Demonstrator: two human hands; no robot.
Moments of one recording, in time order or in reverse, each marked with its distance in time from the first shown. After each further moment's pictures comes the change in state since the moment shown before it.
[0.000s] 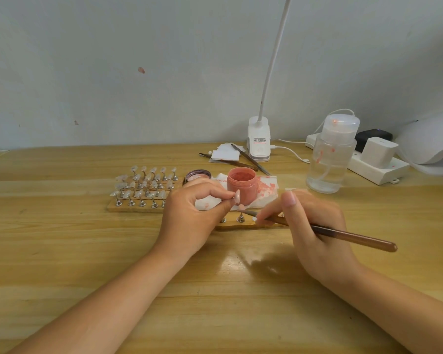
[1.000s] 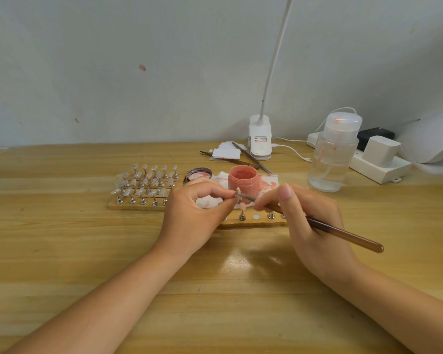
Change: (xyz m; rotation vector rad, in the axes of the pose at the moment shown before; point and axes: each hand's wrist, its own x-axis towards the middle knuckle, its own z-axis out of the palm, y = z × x) left_hand 0.000 0.004 -0.001 0.005 -0.012 -0.024; right_hand 0.000 0.000 0.002 0.042 0.011 0.103
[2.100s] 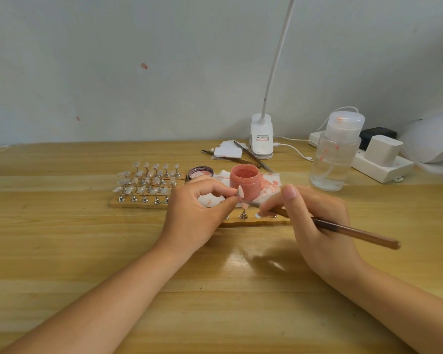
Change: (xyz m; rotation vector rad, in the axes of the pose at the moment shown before) left_hand 0.000 -0.001 0.000 -0.007 0.004 -0.030; right_hand 0.000 -0.003 -0.001 0.007 0.002 -0.027
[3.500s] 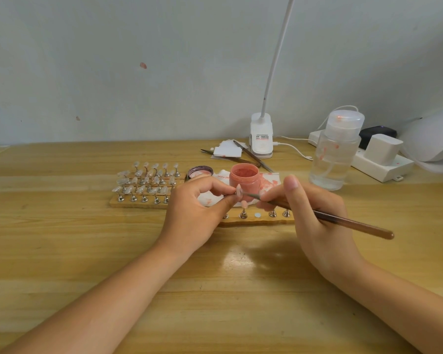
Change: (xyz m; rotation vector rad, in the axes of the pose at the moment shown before) left_hand 0.001 -0.001 0.000 0.017 -0.028 0.014; right_hand 0.001 -0.002 0.002 0.183 0.034 0.140
